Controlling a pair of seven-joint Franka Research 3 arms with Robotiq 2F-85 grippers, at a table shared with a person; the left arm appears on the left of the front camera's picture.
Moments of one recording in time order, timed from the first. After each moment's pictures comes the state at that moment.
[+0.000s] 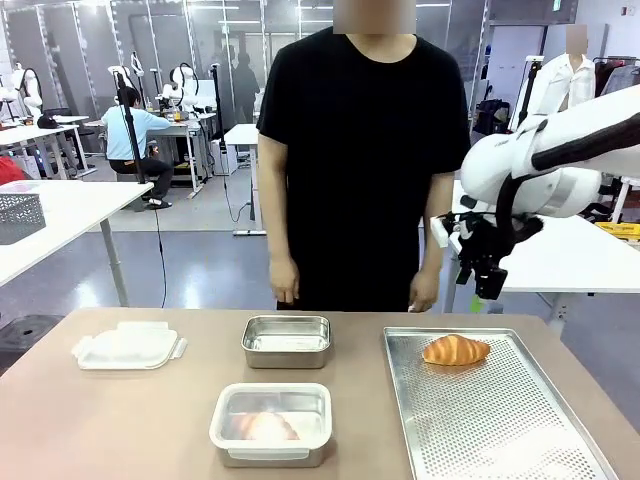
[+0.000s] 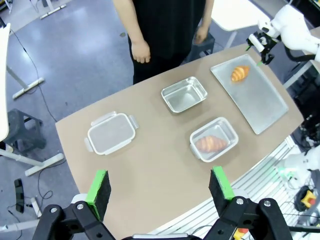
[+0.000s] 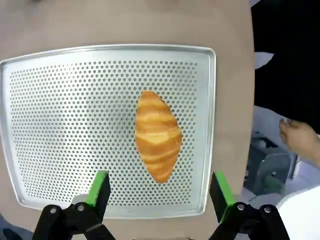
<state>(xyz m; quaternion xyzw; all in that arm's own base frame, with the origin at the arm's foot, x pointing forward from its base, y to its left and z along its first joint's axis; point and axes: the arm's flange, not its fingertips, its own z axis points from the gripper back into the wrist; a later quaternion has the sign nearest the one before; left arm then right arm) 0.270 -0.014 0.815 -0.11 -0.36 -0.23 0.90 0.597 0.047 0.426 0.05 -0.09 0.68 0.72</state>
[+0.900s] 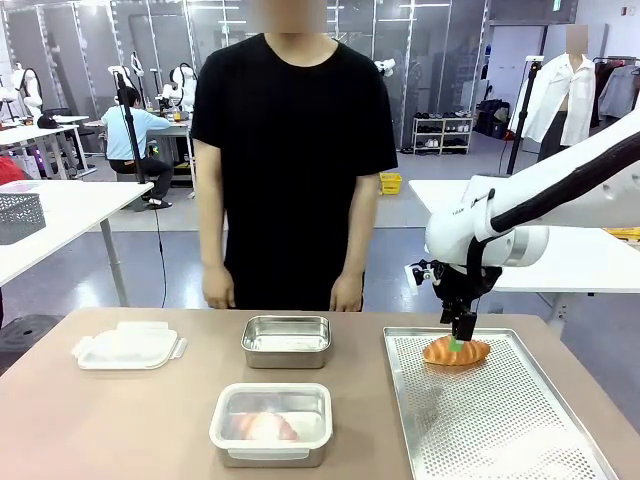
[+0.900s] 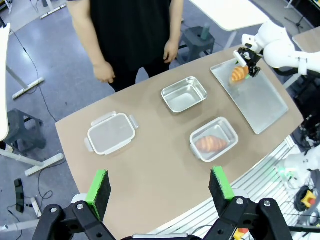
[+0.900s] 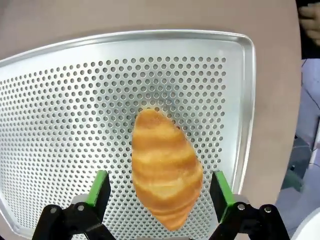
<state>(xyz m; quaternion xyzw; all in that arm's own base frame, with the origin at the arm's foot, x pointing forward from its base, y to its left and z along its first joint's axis) 0.270 -0.014 0.815 -0.11 -0.36 -0.23 0.90 0.604 0.079 0.330 0.03 -0.04 0.67 0.74</state>
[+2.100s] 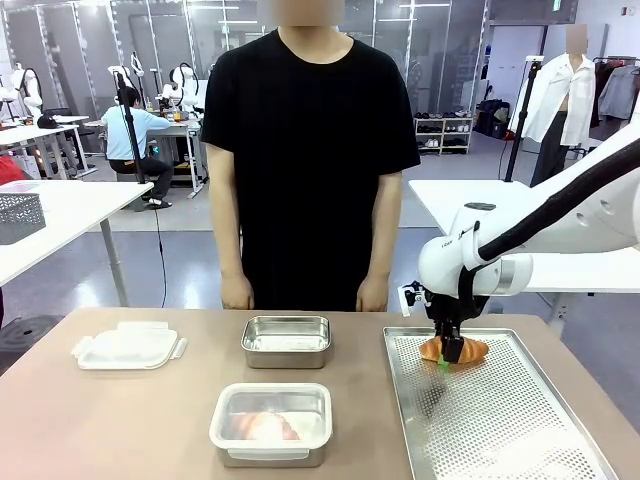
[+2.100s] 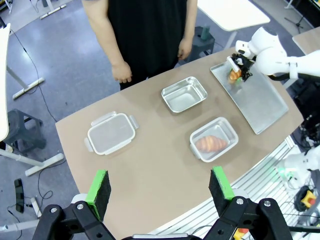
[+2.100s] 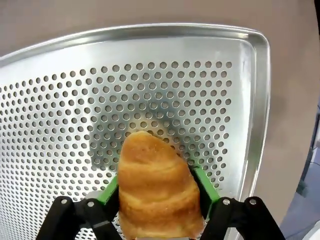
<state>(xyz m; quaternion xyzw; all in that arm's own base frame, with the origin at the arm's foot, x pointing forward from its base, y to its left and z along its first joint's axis) 0.270 -0.014 0.815 -0.11 -0.36 -0.23 0.90 0.615 0.087 0.284 0.02 -0.05 0.66 0.75</state>
